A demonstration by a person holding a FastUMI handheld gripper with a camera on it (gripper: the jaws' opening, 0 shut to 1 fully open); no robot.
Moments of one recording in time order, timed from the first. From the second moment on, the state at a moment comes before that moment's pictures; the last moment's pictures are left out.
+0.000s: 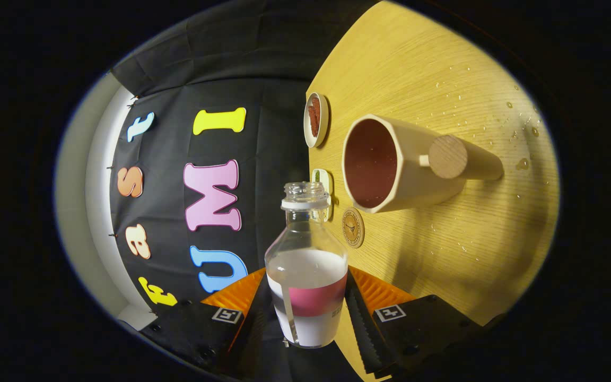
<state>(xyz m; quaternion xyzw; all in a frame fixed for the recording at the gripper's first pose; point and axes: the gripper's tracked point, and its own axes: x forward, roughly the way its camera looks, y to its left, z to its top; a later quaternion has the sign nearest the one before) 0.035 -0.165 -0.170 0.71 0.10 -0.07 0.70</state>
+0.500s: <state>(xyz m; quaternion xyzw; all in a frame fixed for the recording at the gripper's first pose) 0.039 -0.173 -0.173 0.74 0.10 -0.08 0.66</state>
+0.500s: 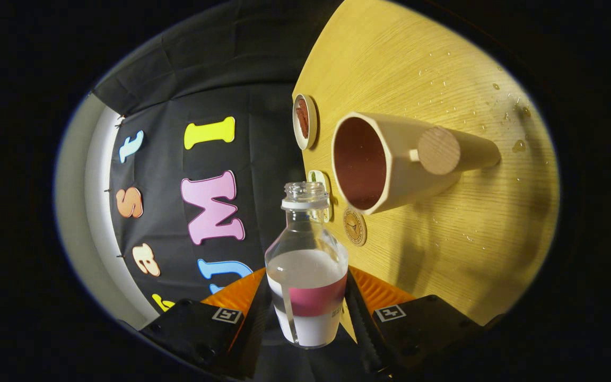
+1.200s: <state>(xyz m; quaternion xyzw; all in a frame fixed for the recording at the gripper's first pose) 0.040 -0.177 -0.172 0.79 0.10 -0.08 0.60</state>
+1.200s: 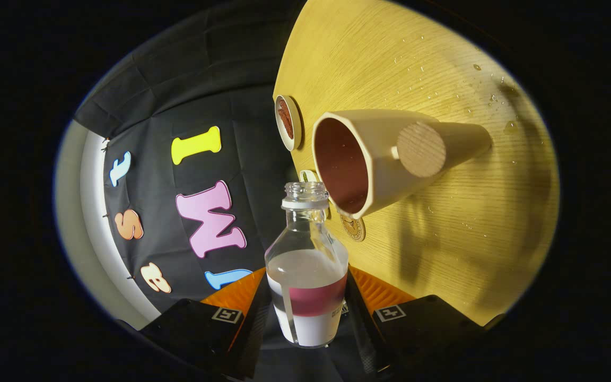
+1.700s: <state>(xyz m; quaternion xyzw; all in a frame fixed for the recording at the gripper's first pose) 0.040 -0.178 -0.168 0.81 0.10 -0.09 0.57</state>
